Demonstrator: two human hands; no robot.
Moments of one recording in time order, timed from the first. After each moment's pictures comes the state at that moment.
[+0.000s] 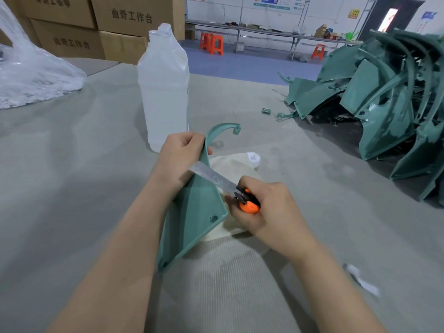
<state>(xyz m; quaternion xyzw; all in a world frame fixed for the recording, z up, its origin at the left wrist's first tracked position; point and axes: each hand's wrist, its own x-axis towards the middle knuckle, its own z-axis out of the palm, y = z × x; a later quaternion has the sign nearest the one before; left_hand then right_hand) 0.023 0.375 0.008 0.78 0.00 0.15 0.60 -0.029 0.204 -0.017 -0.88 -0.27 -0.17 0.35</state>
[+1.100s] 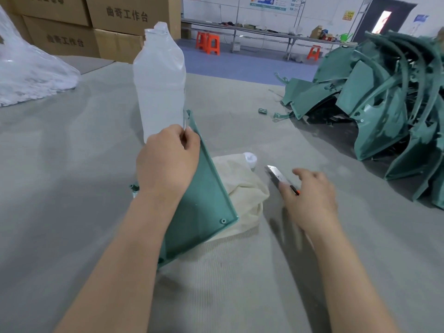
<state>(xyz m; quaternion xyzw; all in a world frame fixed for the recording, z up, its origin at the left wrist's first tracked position) 0.017 0.372 0.009 0.88 0.11 0.33 0.33 0.000 0.152 -0.024 -0.96 0.11 -0.12 0.24</state>
